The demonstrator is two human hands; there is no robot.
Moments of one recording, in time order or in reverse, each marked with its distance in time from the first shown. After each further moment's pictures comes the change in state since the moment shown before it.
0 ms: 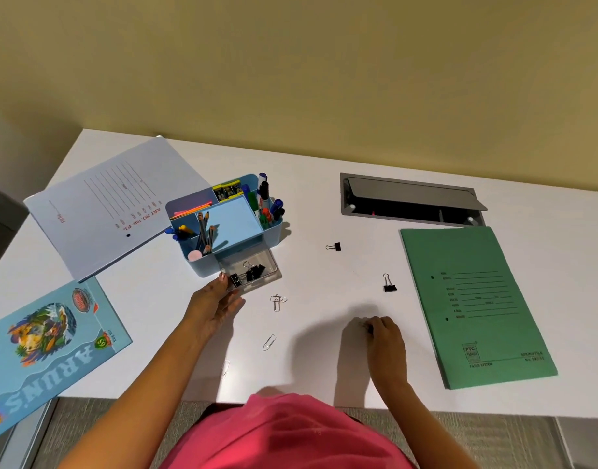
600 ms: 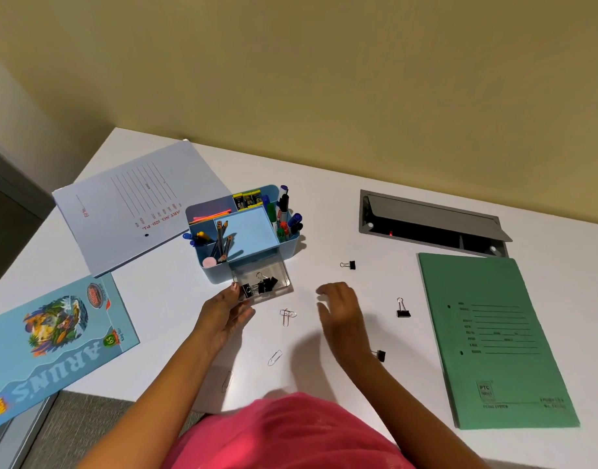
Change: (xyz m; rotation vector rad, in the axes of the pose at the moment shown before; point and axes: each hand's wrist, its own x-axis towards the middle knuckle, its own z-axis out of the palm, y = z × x) left_hand 0.000 -0.004 0.001 -0.075 0.014 0.007; right_hand 0.046 -0.110 -0.014 0.143 0.083 -0.535
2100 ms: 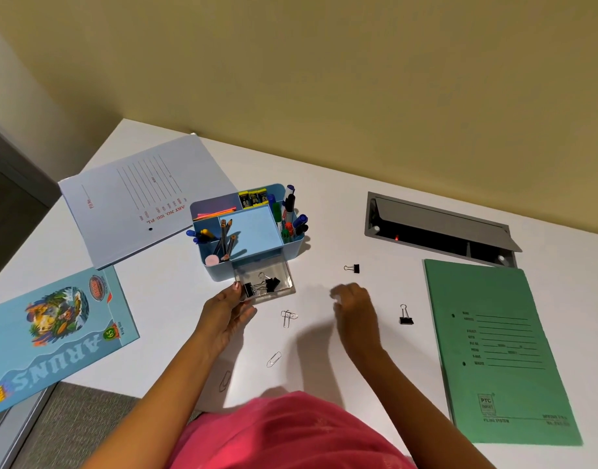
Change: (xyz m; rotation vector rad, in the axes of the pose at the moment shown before) left_hand -0.008 0.000 0.006 -0.041 0.008 0.012; right_hand 0.016 0.022 -0.002 -0.092 -0.145 0.166
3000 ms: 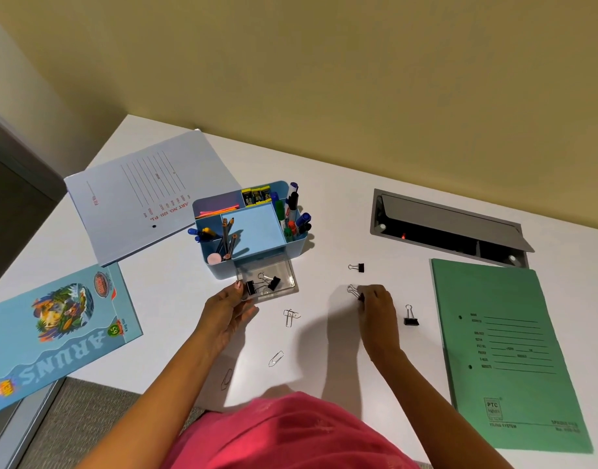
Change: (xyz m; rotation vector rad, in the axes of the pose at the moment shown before) left_hand 0.001 0.000 -0.001 0.022 0.018 0.011; right_hand 0.009 0.040 0.006 -0.003 0.012 0.133
